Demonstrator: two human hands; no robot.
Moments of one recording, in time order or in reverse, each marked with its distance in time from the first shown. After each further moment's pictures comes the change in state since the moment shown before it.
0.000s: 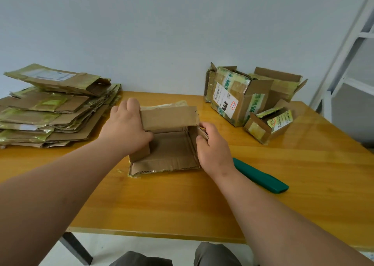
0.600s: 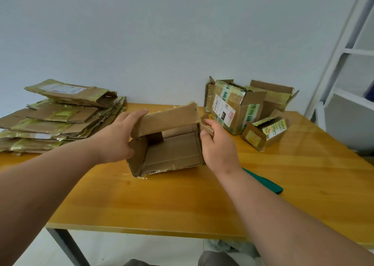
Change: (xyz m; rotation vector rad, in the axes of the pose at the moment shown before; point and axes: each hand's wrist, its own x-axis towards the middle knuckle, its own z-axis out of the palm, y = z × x) left_hand -0.016 -0.029 -0.043 -0.114 -0.326 0.178; right_hand -0.008 -0.026 -0.025 0.013 0.111 -0.102
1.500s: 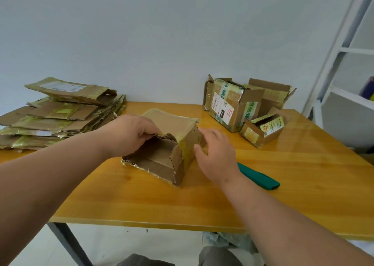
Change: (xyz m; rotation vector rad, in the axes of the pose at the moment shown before) left_hand -0.001 0.028 -0.008 0.173 0.004 0.305; right_hand -0.018 0.010 0.001 -0.351 -0.122 -0.084
